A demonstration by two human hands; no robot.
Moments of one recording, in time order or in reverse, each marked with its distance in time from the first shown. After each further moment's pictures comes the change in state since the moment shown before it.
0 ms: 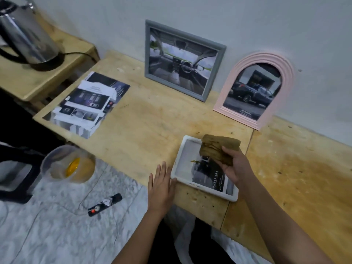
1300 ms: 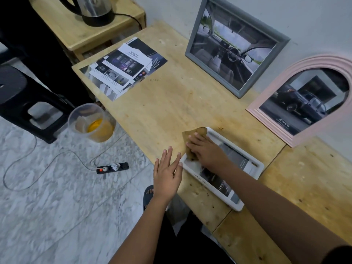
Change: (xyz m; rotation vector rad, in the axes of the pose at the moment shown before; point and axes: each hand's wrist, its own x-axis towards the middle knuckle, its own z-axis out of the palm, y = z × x) left_hand -0.010 0.022 0.019 -0.232 0.249 -0.258; right_hand 0.072 0.064 0.034 -2.130 -0.986 -0.861
